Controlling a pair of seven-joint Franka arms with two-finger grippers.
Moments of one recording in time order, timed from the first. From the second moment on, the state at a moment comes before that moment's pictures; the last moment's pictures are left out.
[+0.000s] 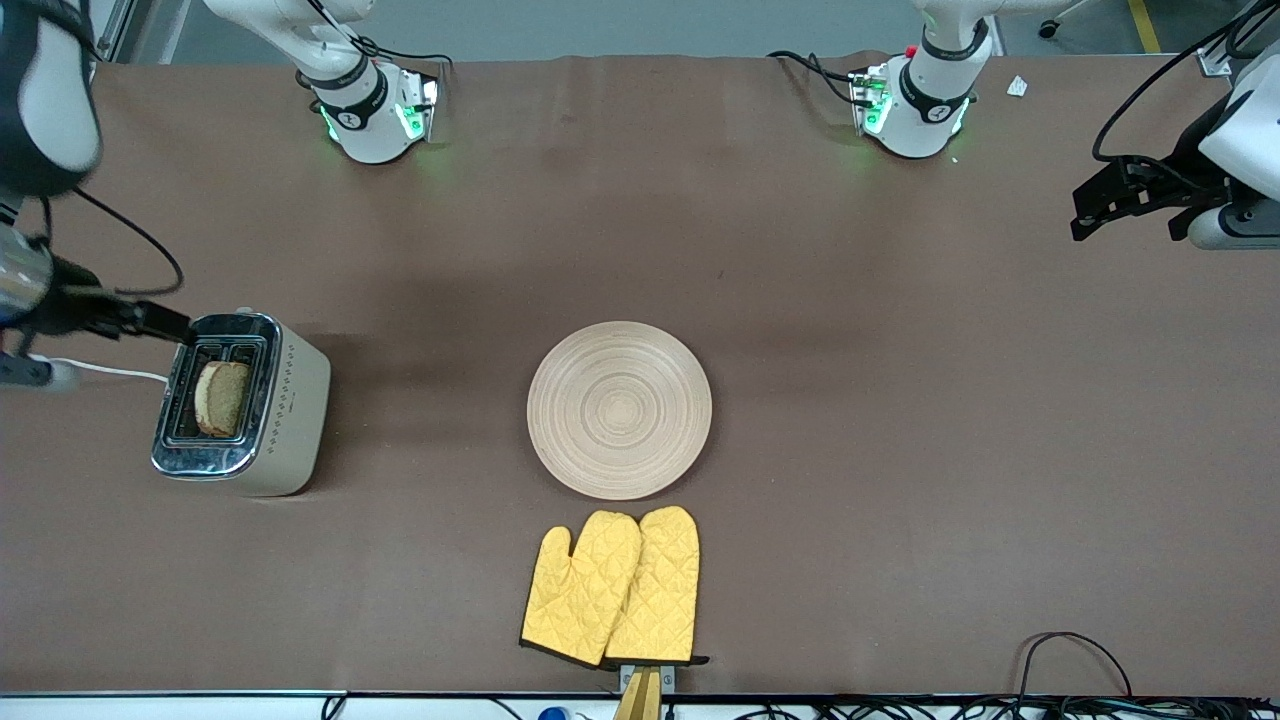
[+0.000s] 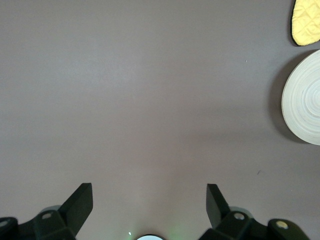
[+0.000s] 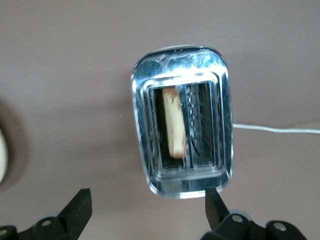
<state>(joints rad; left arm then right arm) 0.02 0.00 -0.15 -1.46 0.01 1.44 -0.10 -0.02 0.17 -0.07 -1.68 0.02 1.77 0.04</state>
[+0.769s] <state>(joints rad) 0.03 0.00 -0.15 -1.46 0.01 1.44 -0.10 -0.08 0.35 -0.06 -1.71 0.02 1.91 -0.12</state>
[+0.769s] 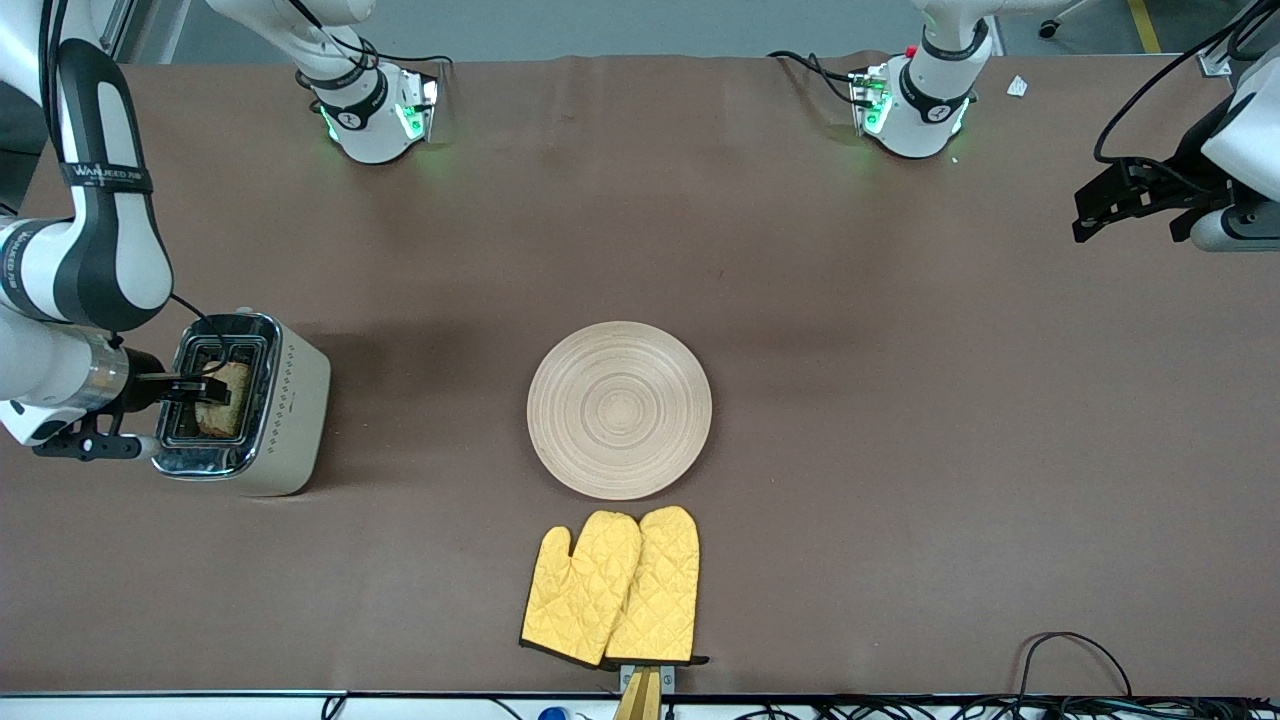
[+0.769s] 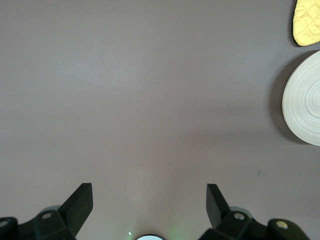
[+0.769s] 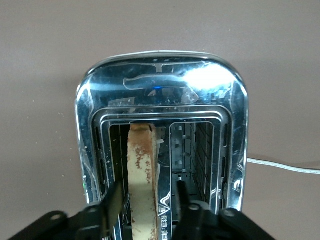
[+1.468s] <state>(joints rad) 0.04 0.00 -0.15 -1.46 0.01 1.44 -0.10 -0.07 0.29 -0.05 -1.47 0.02 1.60 -0.13</state>
